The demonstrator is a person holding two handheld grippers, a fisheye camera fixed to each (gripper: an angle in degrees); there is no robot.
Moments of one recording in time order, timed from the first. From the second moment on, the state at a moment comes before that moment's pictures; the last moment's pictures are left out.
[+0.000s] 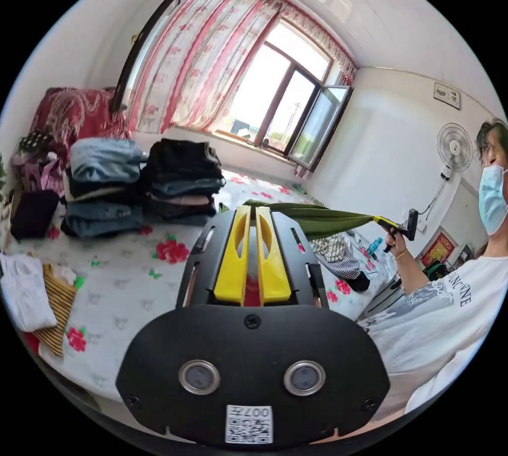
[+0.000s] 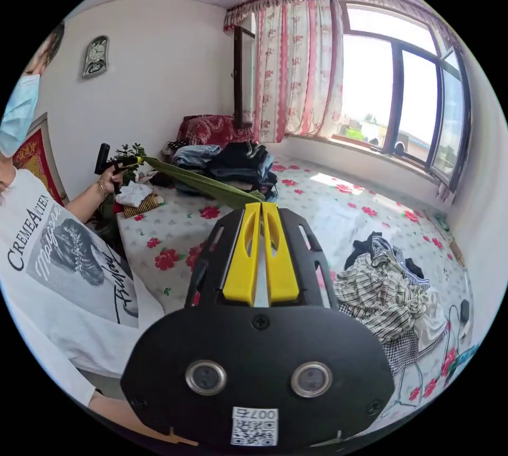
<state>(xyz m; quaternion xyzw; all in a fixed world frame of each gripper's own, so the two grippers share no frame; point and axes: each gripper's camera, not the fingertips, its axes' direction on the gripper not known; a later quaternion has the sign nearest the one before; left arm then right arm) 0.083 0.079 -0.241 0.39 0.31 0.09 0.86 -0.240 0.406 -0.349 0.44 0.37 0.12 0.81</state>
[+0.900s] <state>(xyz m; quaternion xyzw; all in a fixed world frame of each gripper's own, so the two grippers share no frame) 0.151 0.010 0.044 0.12 0.30 -0.05 0.95 -0.056 0.372 -0.270 0.34 0.15 0.36 0.85</state>
